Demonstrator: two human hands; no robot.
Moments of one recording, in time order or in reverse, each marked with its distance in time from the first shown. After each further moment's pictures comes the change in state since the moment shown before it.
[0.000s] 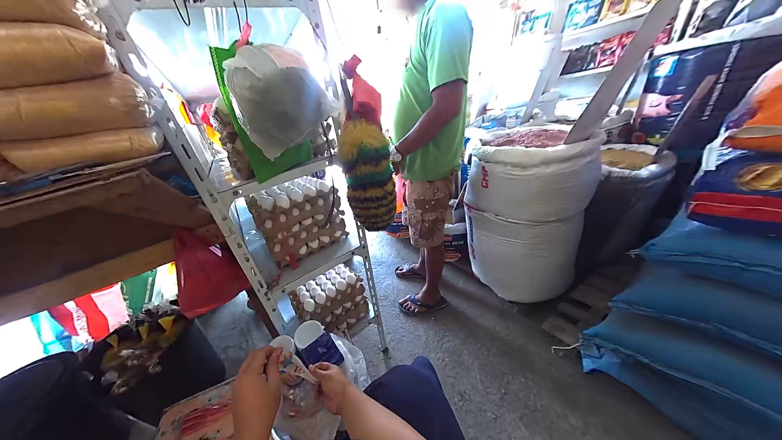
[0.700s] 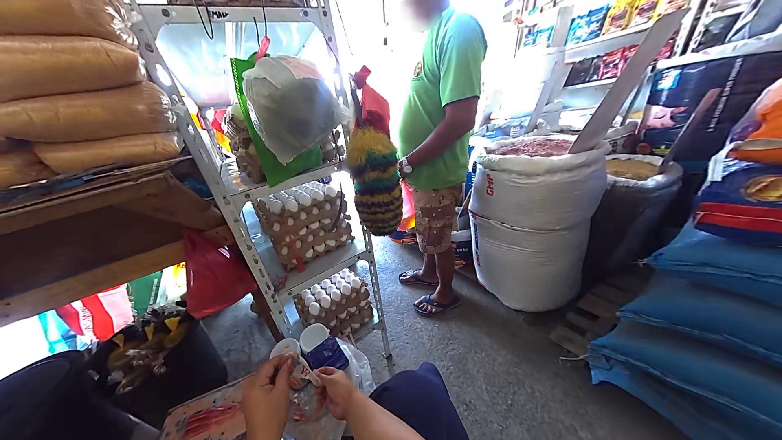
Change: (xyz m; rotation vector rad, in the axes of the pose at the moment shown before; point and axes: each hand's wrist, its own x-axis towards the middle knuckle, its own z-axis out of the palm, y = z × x) left_hand -0.019 -0.009 0.010 -0.397 -0.003 -0.259; right_hand -0.001 0.001 0.003 0.049 0.004 0.046
